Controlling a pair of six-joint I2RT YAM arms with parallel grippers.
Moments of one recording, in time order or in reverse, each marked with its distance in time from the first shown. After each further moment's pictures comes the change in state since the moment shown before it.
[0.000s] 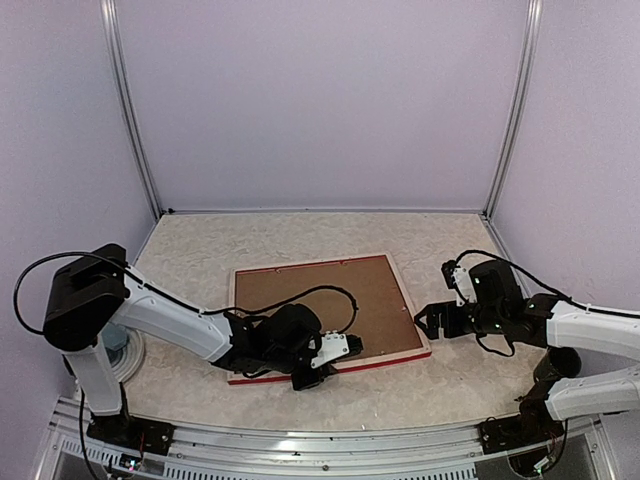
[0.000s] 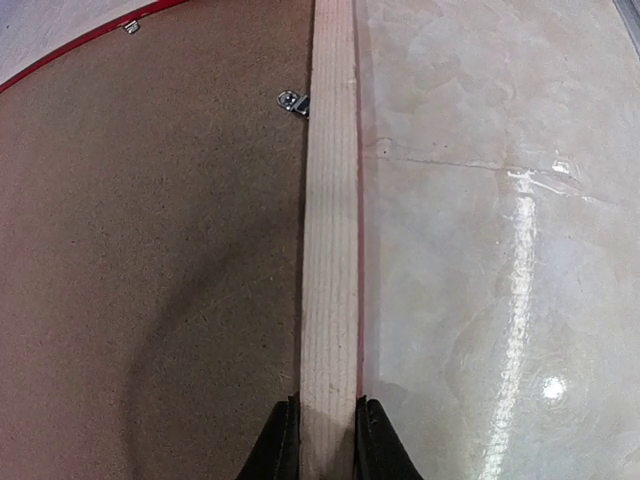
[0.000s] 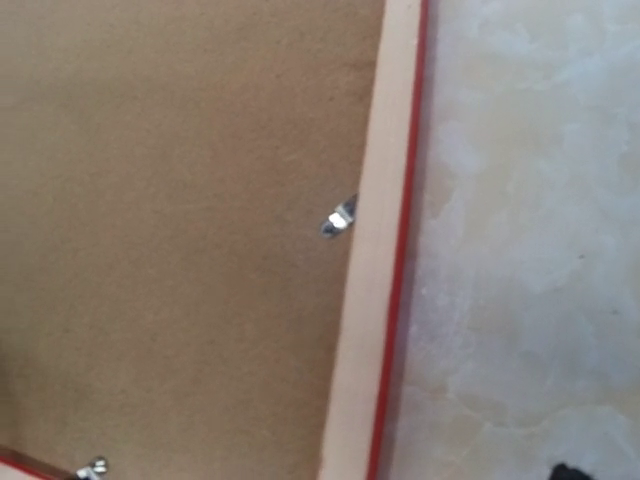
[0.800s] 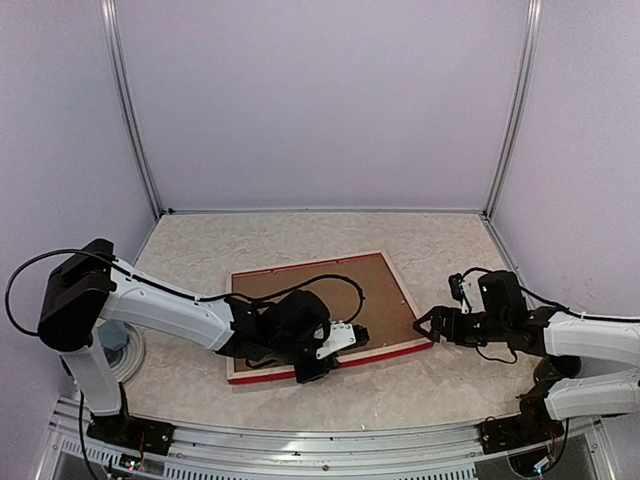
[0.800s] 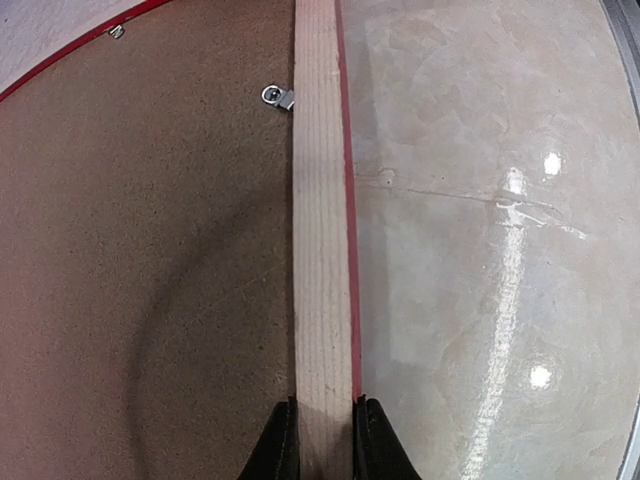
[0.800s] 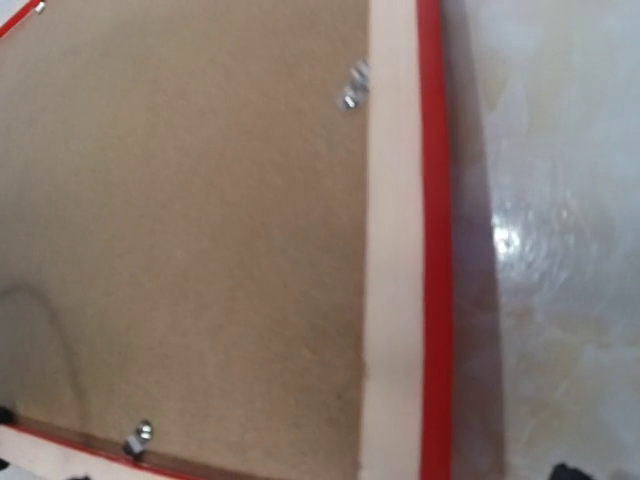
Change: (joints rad) left arm -0.003 -0.019 0.126 -0.199 0.006 -0.011; right arm -0.103 0.004 -0.117 0.143 -0.261 0.209
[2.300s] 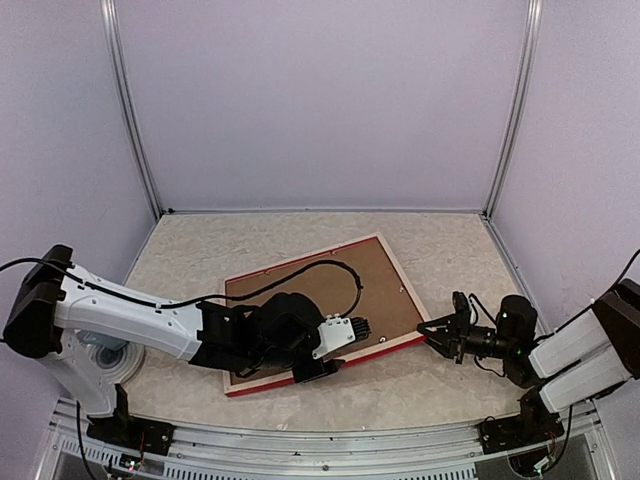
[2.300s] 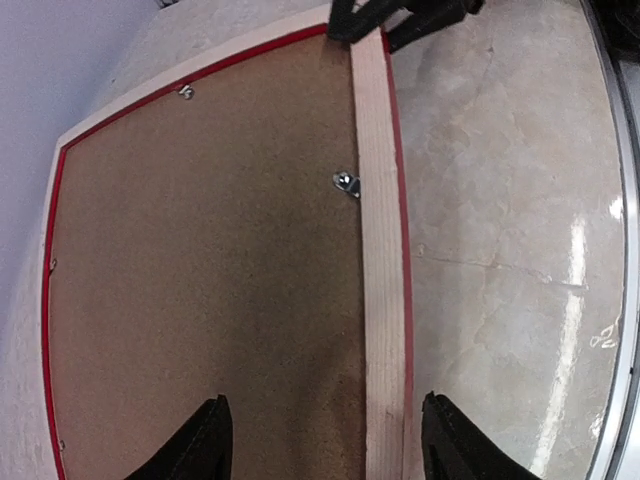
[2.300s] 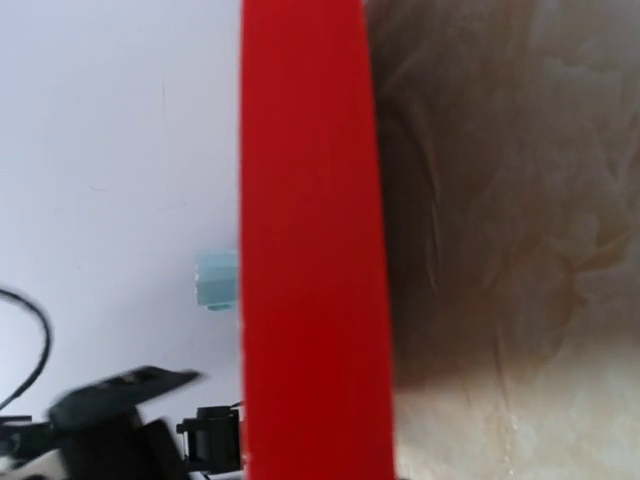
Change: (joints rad) left arm -0.111 -0.174 -0.039 -0.005 -0.227 -0.005; right arm -0.122 0.306 -0.327 1.094 -0.485 0.717
